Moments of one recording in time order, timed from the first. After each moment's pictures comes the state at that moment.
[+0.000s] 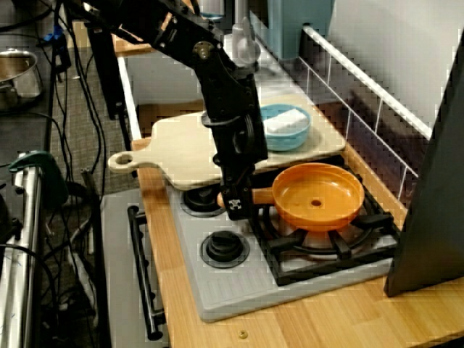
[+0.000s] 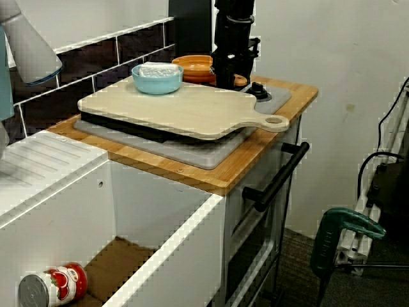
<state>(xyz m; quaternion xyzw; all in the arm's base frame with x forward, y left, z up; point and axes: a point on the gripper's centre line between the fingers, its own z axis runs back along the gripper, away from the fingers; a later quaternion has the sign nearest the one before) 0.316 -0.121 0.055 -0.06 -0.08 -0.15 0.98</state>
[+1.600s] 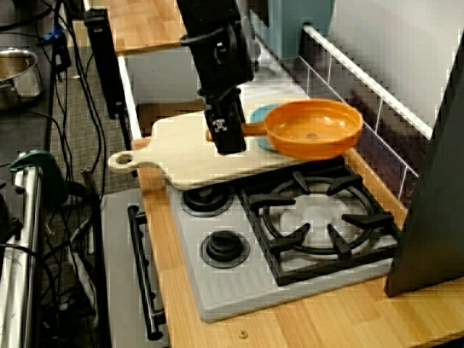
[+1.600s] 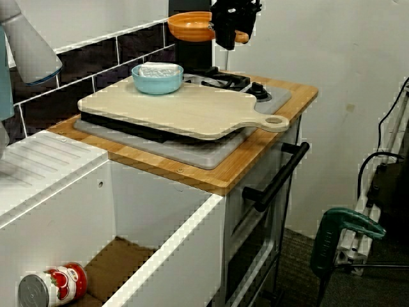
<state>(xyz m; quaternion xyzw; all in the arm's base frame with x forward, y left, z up) 0.312 -0.105 0.128 -0.10 -0.11 -0.14 0.98</state>
